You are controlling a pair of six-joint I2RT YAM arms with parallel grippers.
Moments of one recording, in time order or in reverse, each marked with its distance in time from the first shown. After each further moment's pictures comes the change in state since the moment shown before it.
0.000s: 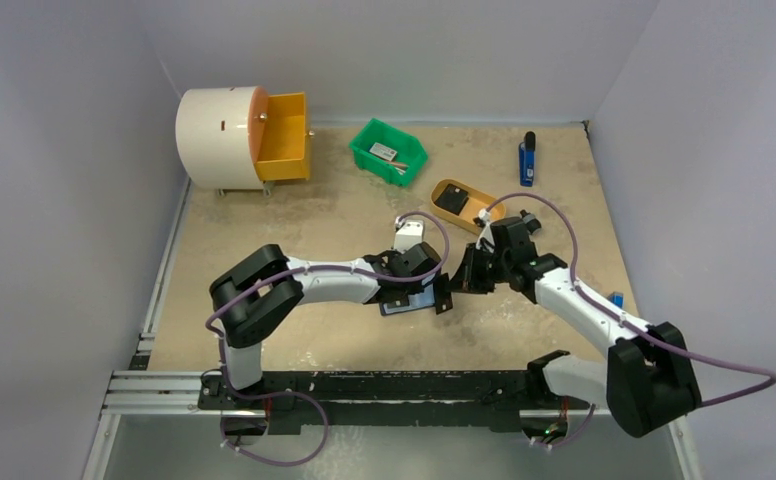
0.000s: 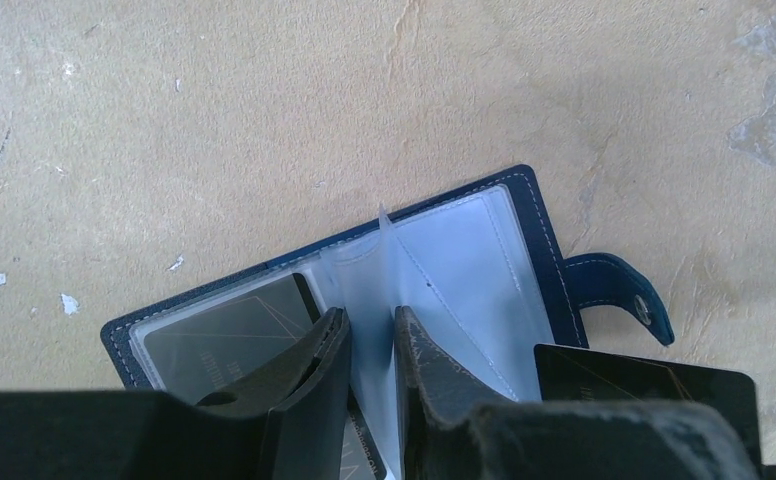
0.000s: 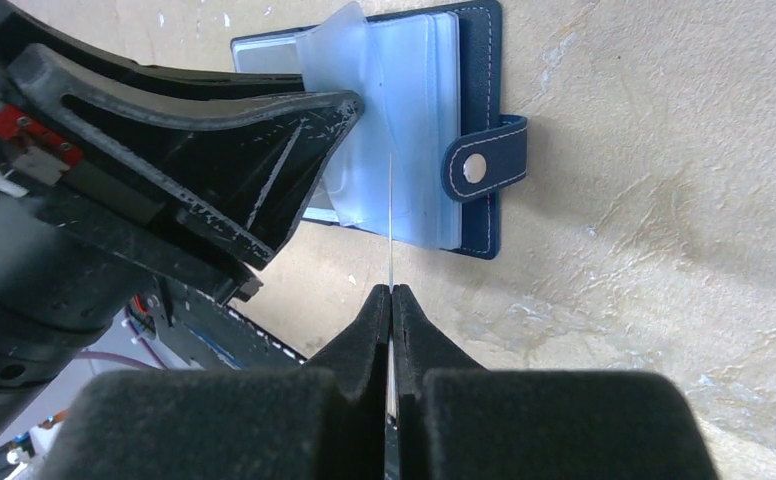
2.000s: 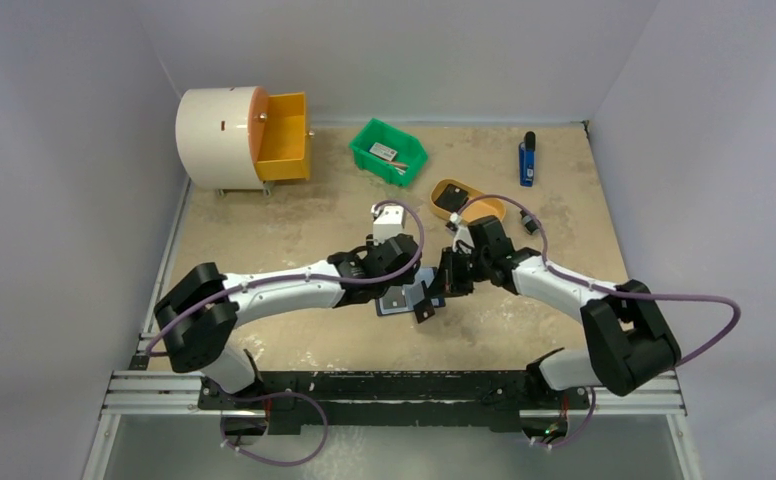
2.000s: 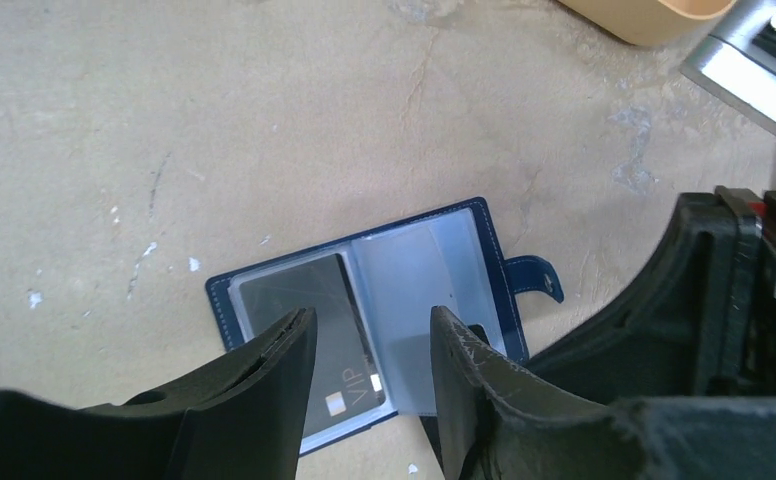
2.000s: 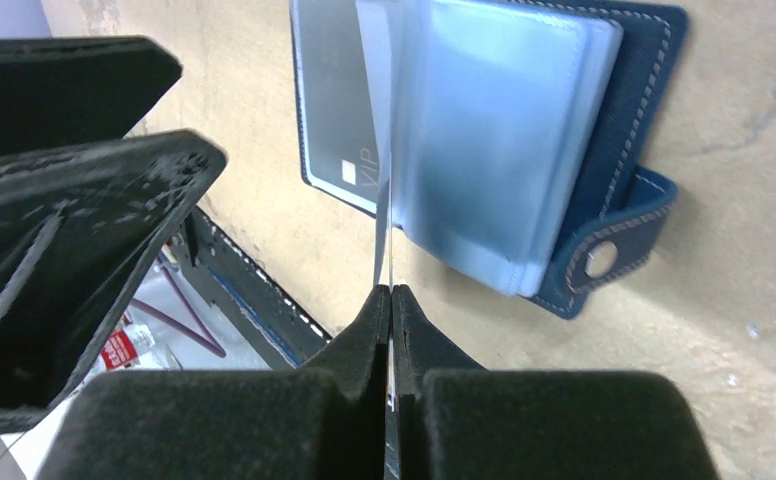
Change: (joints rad) left arm 0.000 -0.259 -0.068 -0.062 -0.049 -0.012; right arm 0.080 0.200 0.013 0.146 -0.171 -0.010
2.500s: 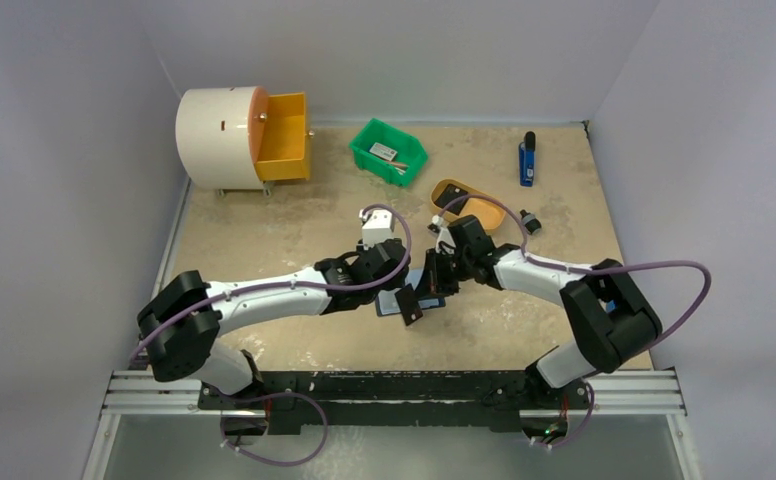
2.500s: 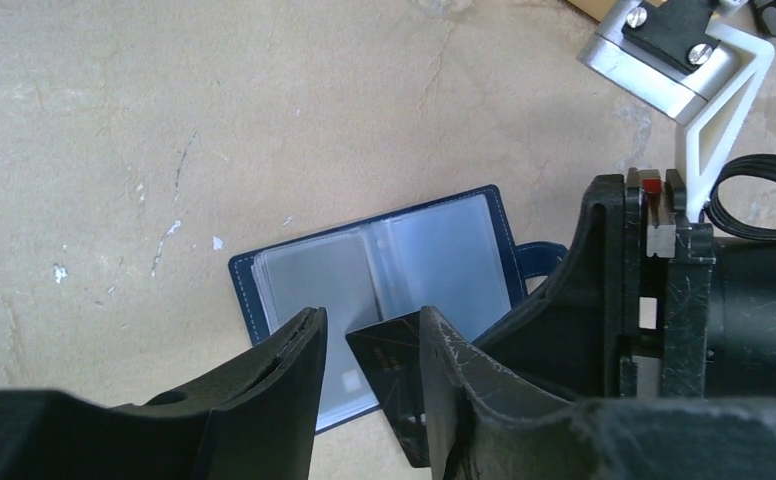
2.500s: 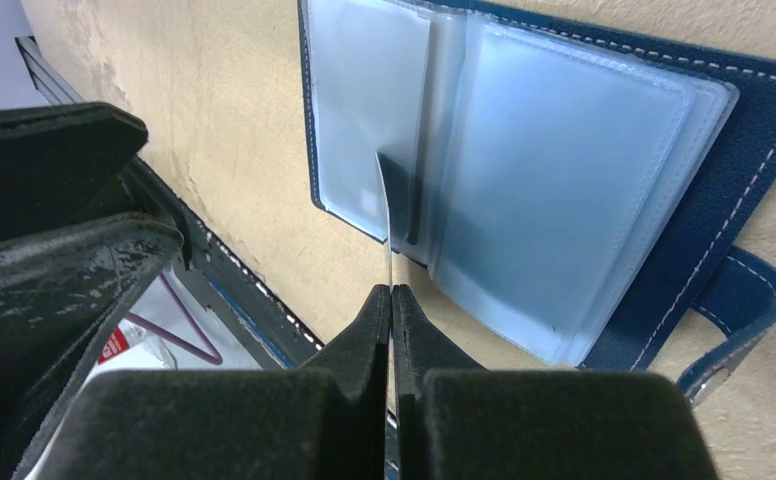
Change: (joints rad) left arm 0.000 -0.117 -0.100 0.011 -0.015 -0.023; right arm 0.093 0.142 0.071 0.059 0.027 0.036
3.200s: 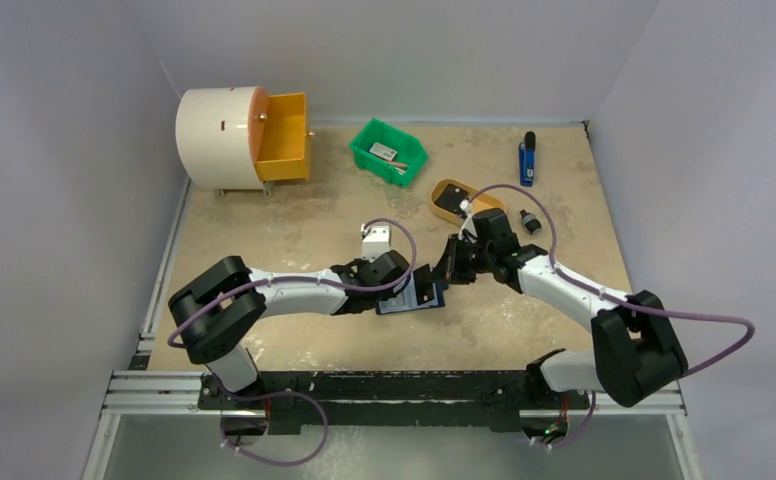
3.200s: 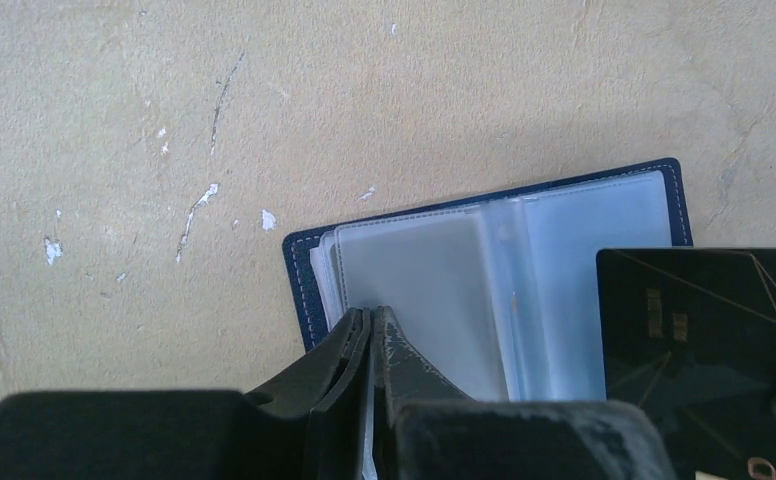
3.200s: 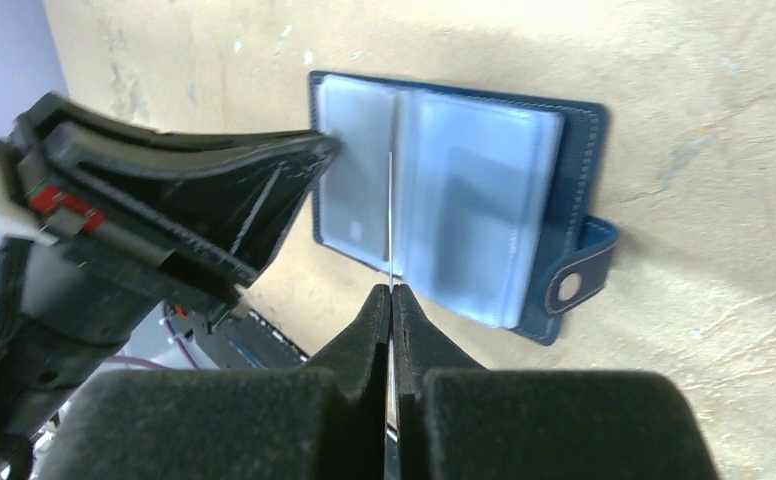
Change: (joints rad) left arm 0.038 0.170 -0.081 0.082 0.016 -0.022; right arm -0.077 -0.201 -0.026 -0.039 0.100 0.049
